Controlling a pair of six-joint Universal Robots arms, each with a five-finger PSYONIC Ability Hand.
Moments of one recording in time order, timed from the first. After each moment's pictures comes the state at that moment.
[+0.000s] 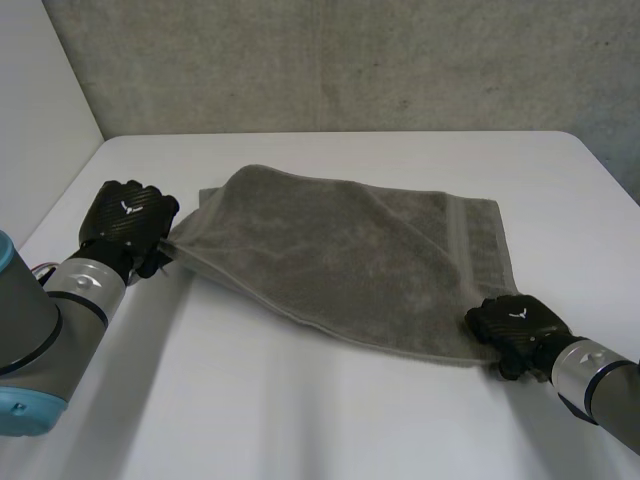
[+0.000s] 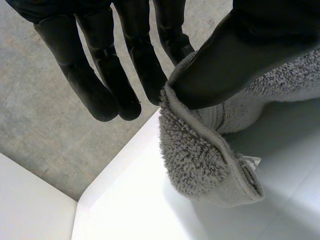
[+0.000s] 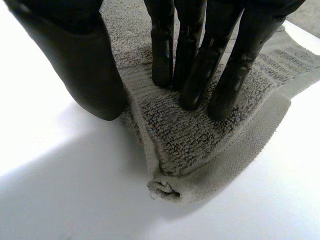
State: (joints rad) left arm 4.46 -1.81 -1.84 3.56 -1.46 3.67; right arm 1.63 -1.22 1.99 -0.14 1.15 2.59; left_hand 1.47 1.52 1.55 1.52 1.51; right_hand 0.96 0.95 0.96 0.96 0.79
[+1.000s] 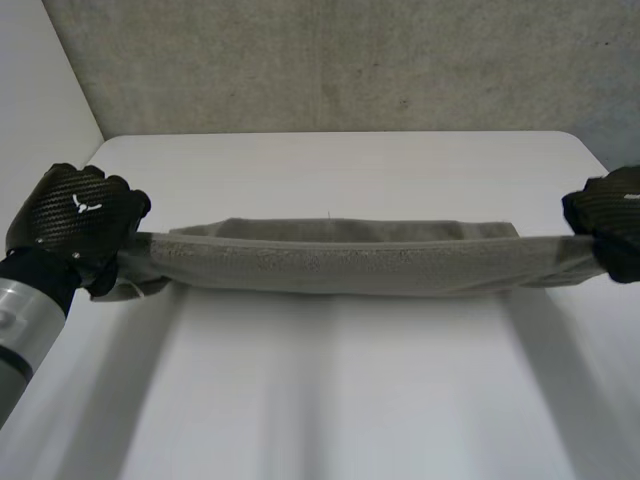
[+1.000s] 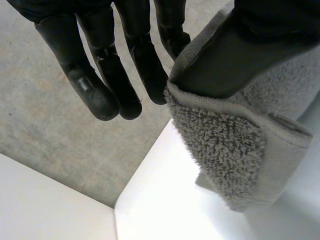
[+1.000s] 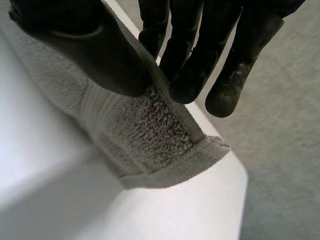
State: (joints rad) left arm 4.45 -1.35 -1.97 3.27 -1.46 3.82; right arm 1.51 -1.76 1.73 0.35 1.16 2.41; left_hand 1.47 1.52 1.55 1.52 1.51; right_hand 1.34 1.32 1.35 1.34 1.19
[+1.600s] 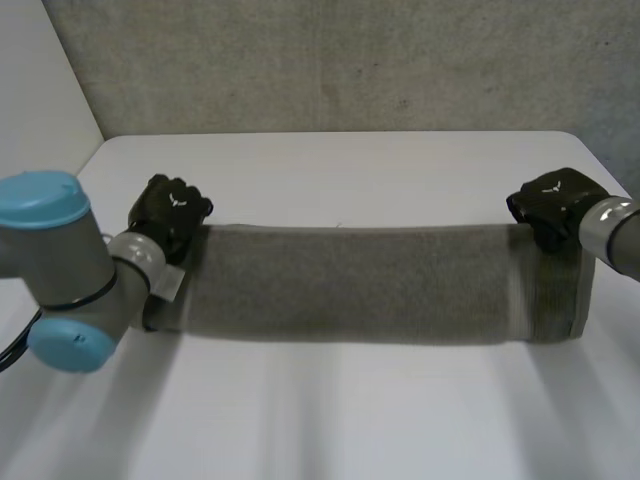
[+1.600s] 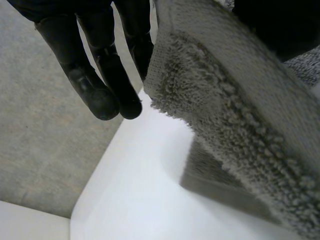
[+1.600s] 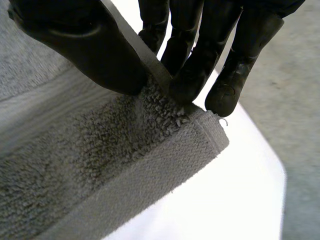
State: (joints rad) left arm 4.39 -2.11 -1.46 3.39 -1.48 3.88; right arm 1.67 -1.08 1.26 0.24 1.32 2.39; left_hand 1.47 1.52 1.55 1.52 1.51; right_hand 1.34 1.33 1.35 1.34 1.19
